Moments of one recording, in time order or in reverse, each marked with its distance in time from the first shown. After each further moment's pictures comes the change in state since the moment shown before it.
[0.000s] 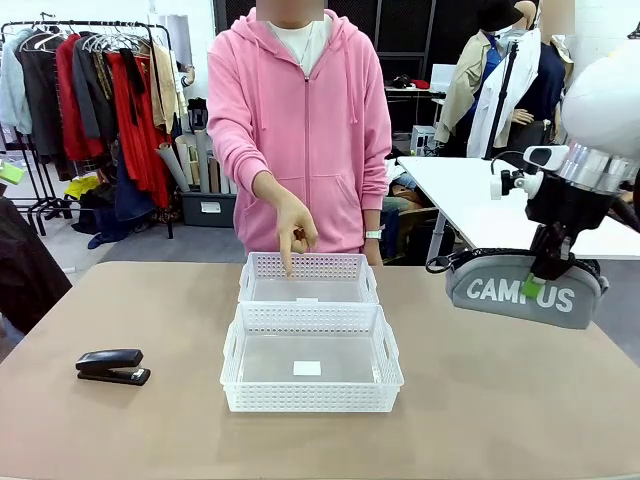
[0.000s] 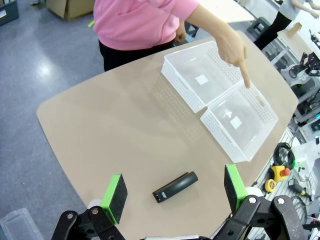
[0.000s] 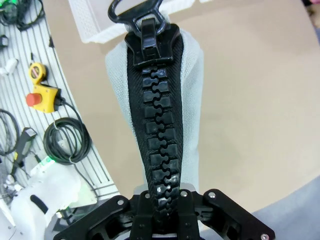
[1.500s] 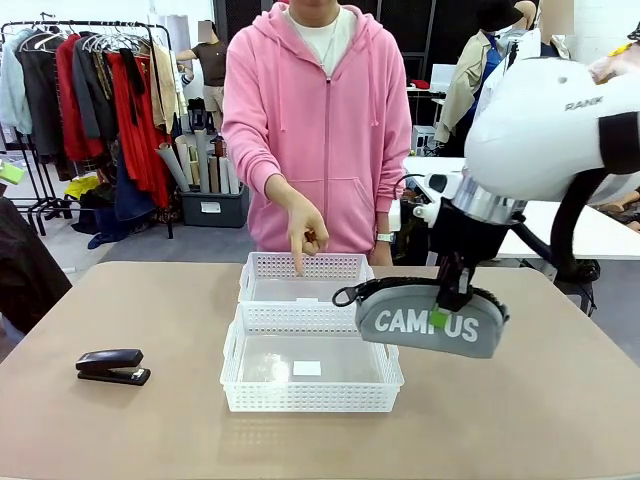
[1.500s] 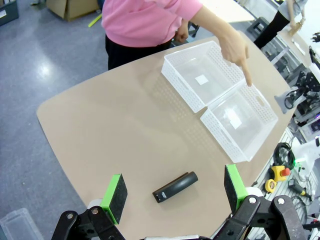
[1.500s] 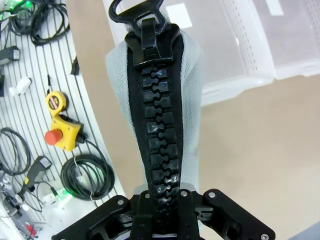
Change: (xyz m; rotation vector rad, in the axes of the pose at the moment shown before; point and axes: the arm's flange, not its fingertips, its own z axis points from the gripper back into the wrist) left arm 0.000 0.000 0.000 0.000 0.000 0.000; right arm 0.114 0.089 -0.054 0.014 -0.007 0.093
